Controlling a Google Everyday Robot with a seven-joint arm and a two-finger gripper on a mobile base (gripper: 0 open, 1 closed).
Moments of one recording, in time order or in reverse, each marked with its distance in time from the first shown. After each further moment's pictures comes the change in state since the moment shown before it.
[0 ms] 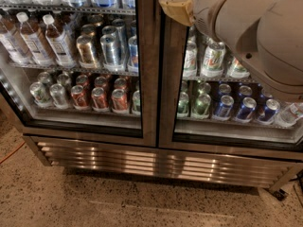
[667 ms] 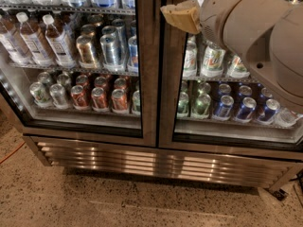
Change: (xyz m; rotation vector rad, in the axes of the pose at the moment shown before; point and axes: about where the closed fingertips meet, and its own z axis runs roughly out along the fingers) arm 0.001 0.003 -0.022 -0.004 0.019 -0.015
